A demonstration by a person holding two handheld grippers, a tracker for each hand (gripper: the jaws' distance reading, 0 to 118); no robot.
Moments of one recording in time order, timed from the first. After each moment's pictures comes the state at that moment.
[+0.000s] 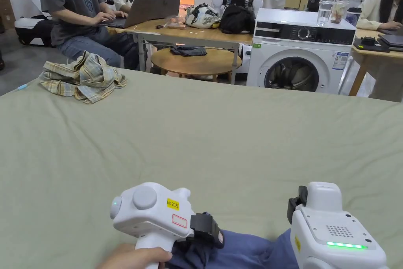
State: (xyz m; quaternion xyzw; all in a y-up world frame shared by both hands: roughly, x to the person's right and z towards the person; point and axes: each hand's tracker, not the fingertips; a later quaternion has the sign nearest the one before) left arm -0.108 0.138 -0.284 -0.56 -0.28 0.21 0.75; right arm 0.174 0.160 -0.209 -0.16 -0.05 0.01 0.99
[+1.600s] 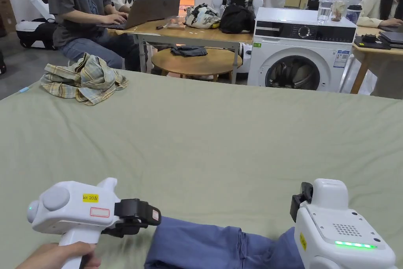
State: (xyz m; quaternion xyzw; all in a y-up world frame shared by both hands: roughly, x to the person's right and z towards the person) left arm -0.251 0.127 -0.279 -0.49 -0.24 0.27 0.79; right arm 0.174 0.169 -0.203 -0.15 -0.04 -0.01 0.99
